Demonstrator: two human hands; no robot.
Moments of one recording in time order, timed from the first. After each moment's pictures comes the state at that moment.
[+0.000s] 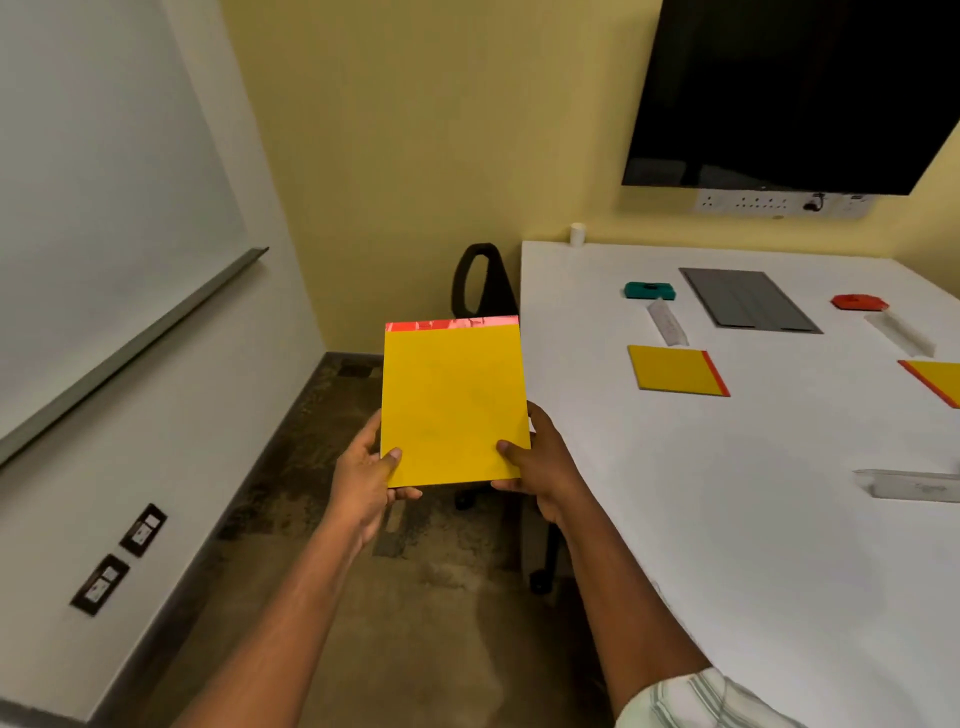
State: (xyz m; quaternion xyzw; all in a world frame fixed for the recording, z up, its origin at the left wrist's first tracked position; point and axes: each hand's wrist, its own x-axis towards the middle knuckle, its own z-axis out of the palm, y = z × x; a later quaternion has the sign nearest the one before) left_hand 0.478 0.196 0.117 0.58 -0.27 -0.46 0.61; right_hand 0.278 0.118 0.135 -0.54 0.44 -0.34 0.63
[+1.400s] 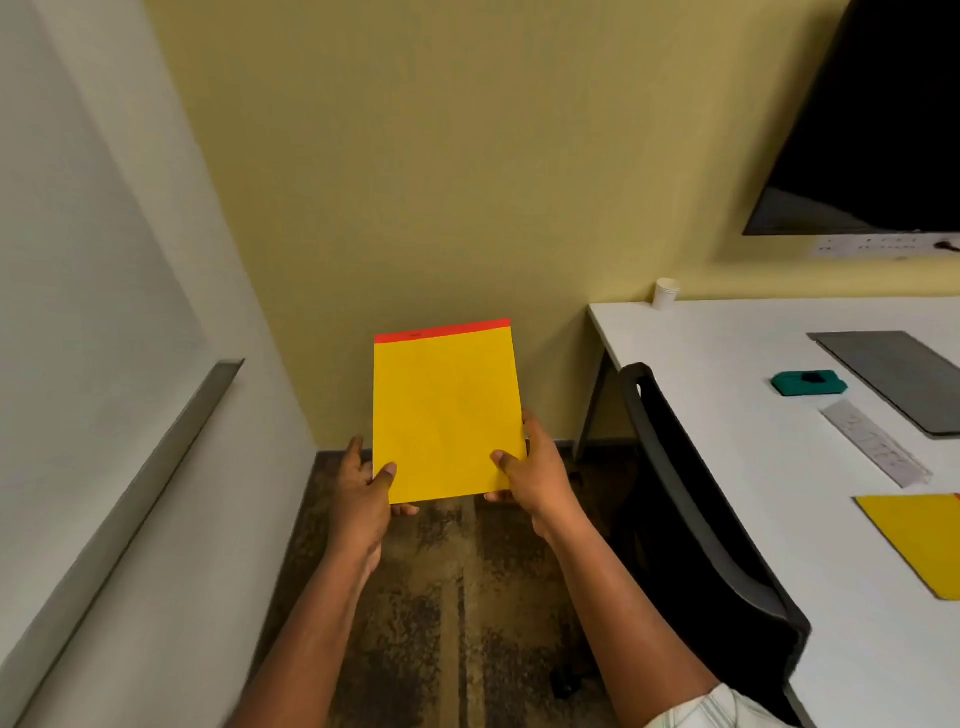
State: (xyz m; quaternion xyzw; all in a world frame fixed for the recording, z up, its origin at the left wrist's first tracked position) left_hand 0.954 -0.268 0.108 0.61 -0.30 -0.41 0.61; right_hand 0.773 -0.322 0.126 -0.51 0.50 -0.41 0.57
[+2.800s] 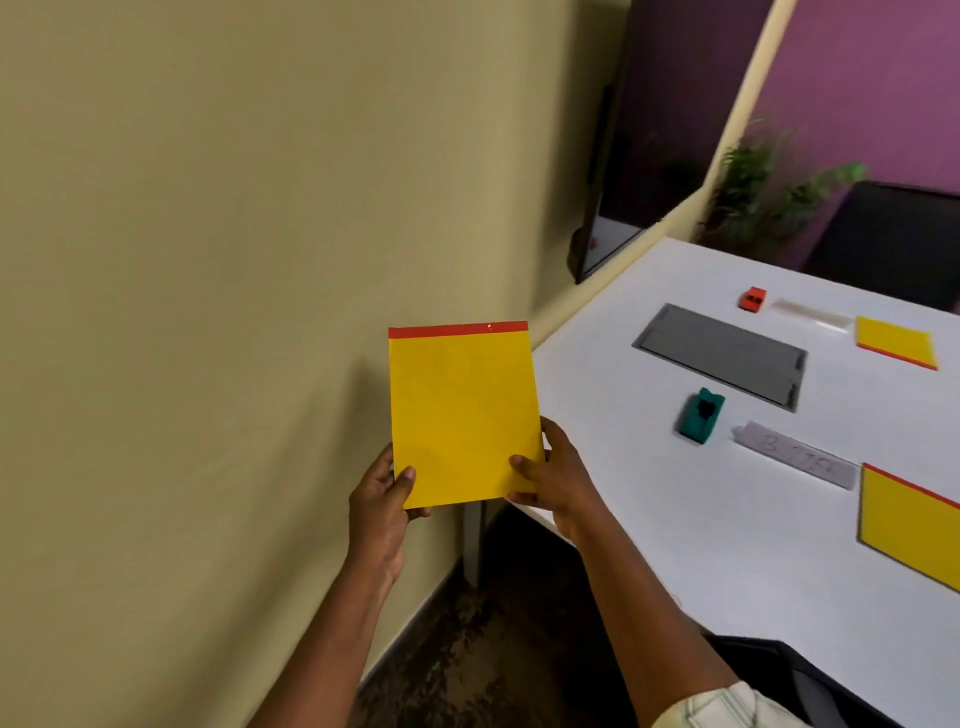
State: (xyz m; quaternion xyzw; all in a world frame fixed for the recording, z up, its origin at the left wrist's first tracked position) left_hand 0.877 -0.998 0.085 0.39 -0.47 -0.68 0.40; right_hand 0.703 -0.902 0.115 -0.23 0.68 -0.57 0.39
